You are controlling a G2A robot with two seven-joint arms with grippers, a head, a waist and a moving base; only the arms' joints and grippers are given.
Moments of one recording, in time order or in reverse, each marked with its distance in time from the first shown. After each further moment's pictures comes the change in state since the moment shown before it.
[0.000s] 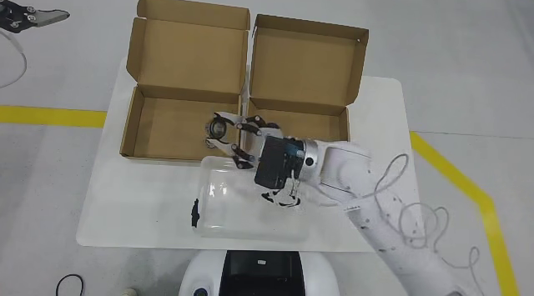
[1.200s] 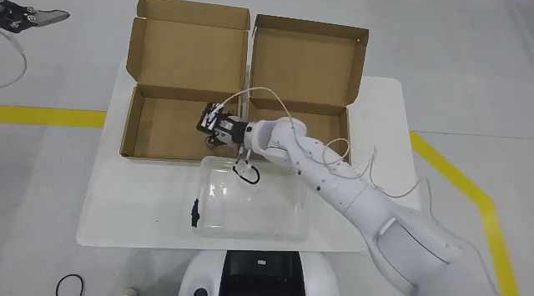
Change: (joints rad) left arm 0.000 0.000 0.000 0.000 0.000 0.000 0.000; right arm 0.457 -0.307 -0.396 0.912 0.292 0.193 0.247
